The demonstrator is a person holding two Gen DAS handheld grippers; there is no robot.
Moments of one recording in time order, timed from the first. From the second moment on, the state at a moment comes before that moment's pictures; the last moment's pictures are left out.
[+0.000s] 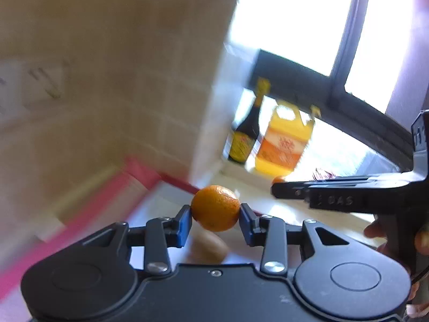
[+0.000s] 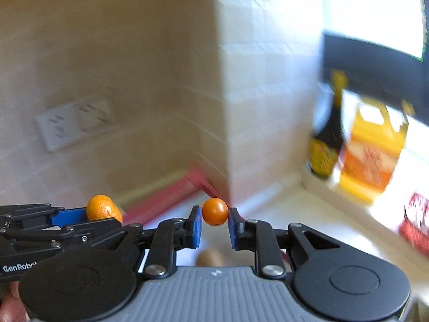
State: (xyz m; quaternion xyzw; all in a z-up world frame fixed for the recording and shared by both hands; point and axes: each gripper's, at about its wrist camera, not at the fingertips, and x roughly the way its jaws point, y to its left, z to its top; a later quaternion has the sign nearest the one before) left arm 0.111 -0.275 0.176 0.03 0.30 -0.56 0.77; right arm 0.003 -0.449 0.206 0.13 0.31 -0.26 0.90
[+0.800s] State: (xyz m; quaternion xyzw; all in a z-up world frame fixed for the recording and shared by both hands) left arm 0.097 -0.293 0.144 0.05 0.33 -0.57 0.75; right arm -0.024 -0.472 0.171 0.21 0.35 -0.30 0.86
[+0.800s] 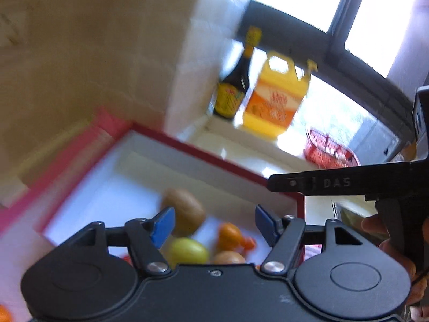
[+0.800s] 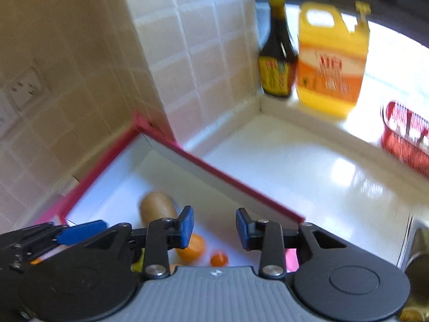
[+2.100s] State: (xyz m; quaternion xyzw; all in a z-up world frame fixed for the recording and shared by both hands) left arm 0.126 0.018 0.195 0.00 0.26 -0.24 0.93; right arm 0.141 -0.256 0.214 0.07 0.38 -0.01 0.92
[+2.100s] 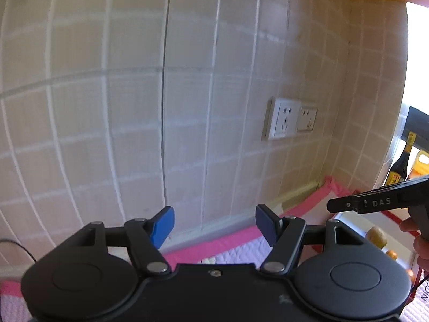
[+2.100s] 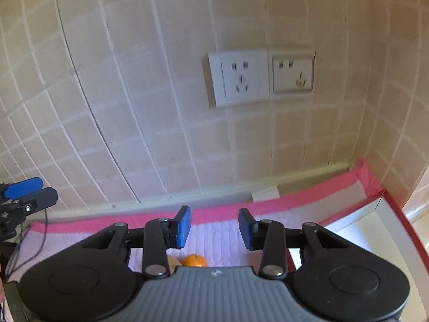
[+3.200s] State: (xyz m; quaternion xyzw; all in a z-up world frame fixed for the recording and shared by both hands) left arm 0.174 -0.058 0.031 0.03 0.44 -0.32 0.84; right arm 0.203 -0.244 0.072 0.18 0.51 0.05 0.84
